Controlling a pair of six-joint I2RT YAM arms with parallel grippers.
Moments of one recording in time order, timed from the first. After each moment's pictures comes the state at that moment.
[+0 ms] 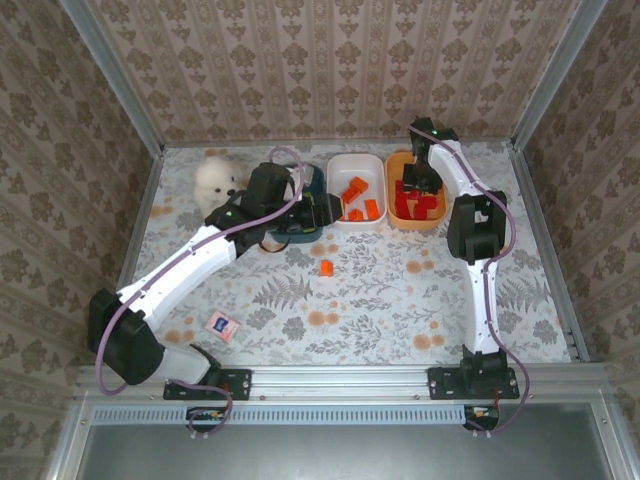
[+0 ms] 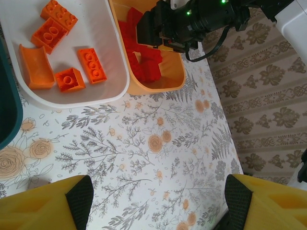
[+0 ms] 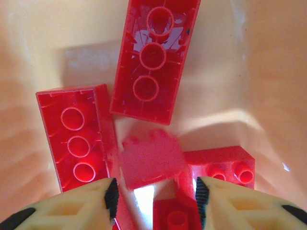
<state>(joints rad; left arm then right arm) -0.68 1.39 1.22 -0.40 0.35 -0.69 0.10 2.43 2.25 -1.17 0.08 0.29</state>
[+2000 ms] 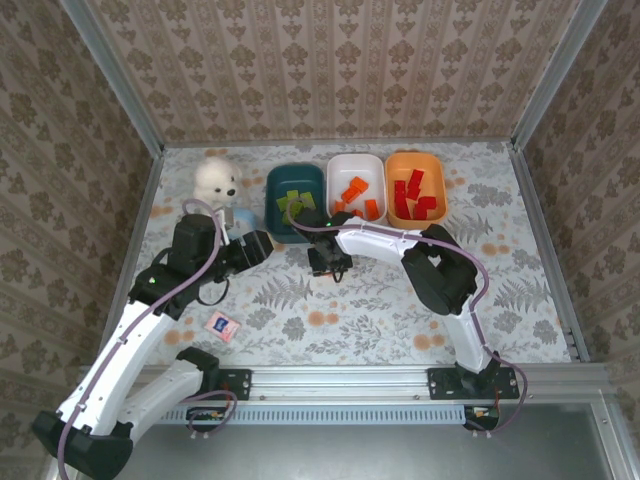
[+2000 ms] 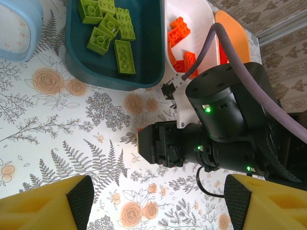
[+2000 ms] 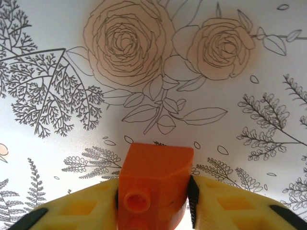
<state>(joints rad) -0.47 0.82 0.90 -0.73 0.21 -0.73 0.81 2.11 1.57 -0.84 0.08 0.66</state>
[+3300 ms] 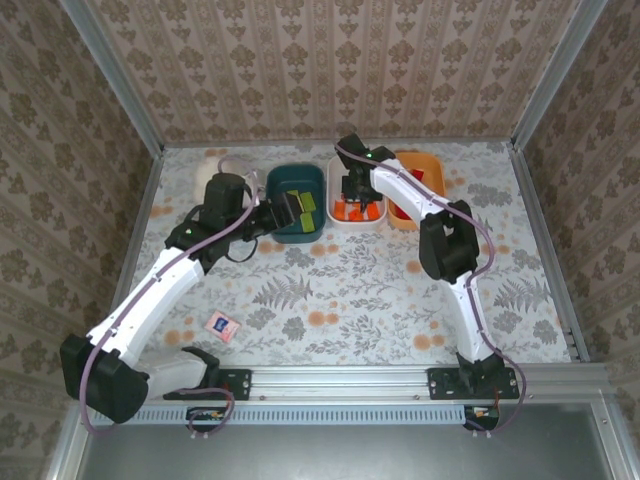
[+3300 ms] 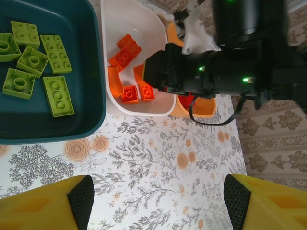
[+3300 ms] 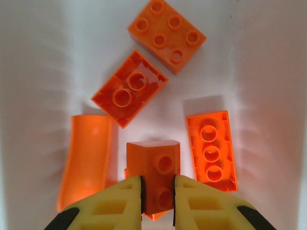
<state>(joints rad) -0.50 1.17 1.06 -0.45 0.31 -0.73 0.45 2.32 2.10 -0.99 0.18 0.50</state>
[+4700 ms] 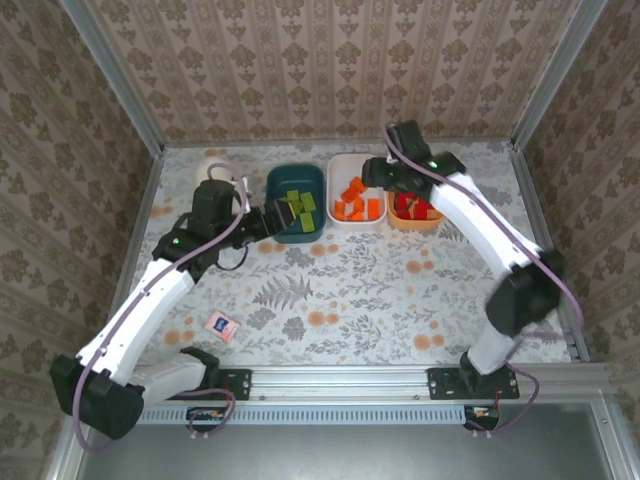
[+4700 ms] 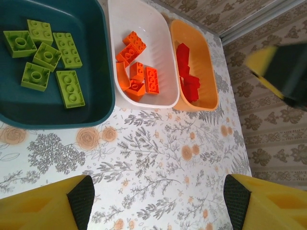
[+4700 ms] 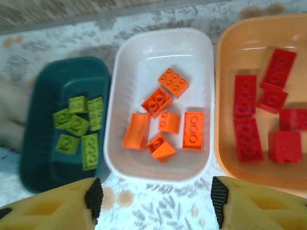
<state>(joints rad) -0.47 1.06 1.03 -0.54 0.33 -0.69 0.42 1.58 1.56 -0.75 0.09 0.44</state>
